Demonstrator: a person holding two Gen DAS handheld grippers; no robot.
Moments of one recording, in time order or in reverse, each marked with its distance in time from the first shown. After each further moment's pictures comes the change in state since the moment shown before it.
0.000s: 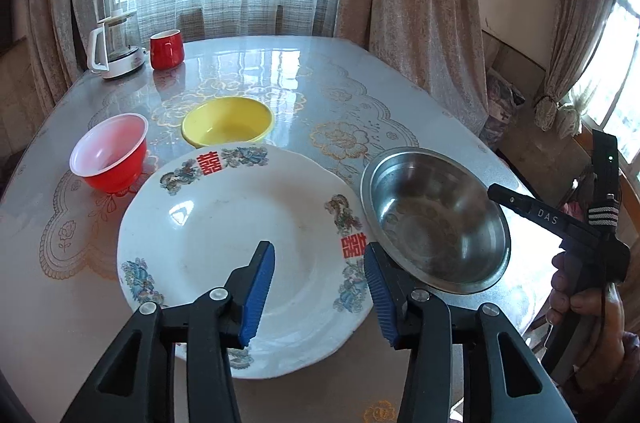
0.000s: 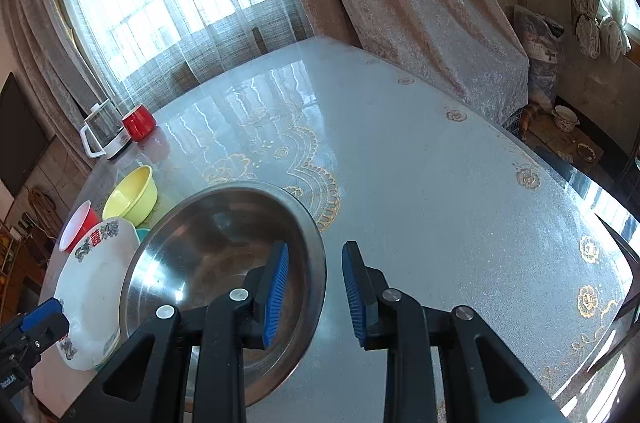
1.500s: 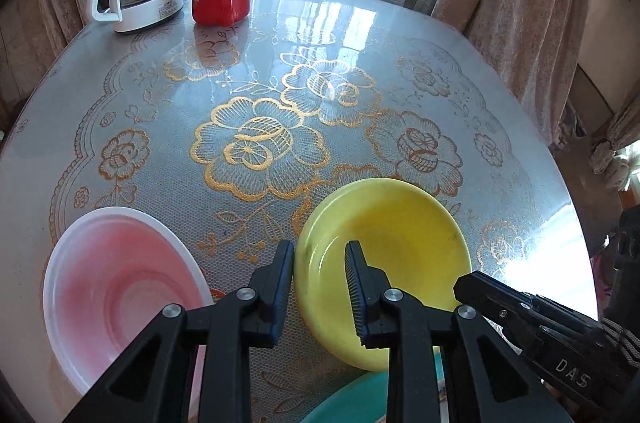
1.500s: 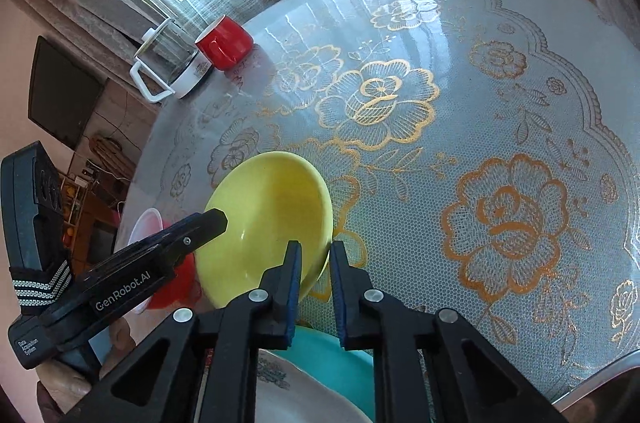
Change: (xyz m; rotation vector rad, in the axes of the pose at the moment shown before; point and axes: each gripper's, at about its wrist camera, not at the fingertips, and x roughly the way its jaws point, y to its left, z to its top) left arm 0.164 0.151 0.143 -0.184 0.207 0.075; right arm 0.181 0.200 0.067 -0.043 0.378 0.315
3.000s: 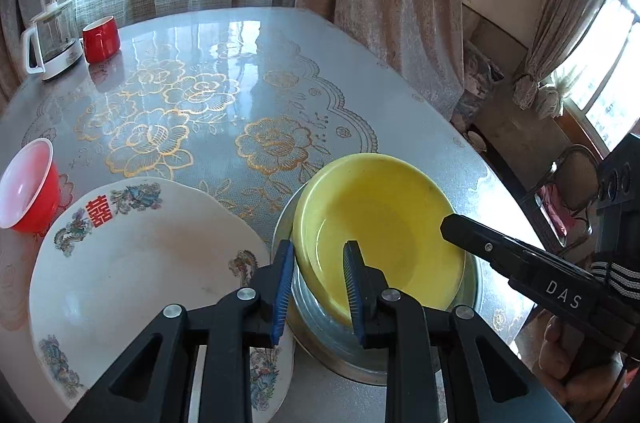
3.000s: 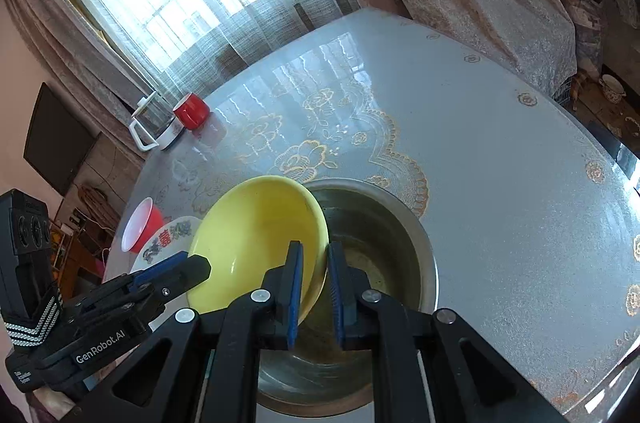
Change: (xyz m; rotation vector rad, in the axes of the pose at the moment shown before) left arm -0.080 -0.184 -0.147 0.247 -0.058 -0.172; right arm -0.189 -0.111 -0.127 0.069 -0.258 -0.103
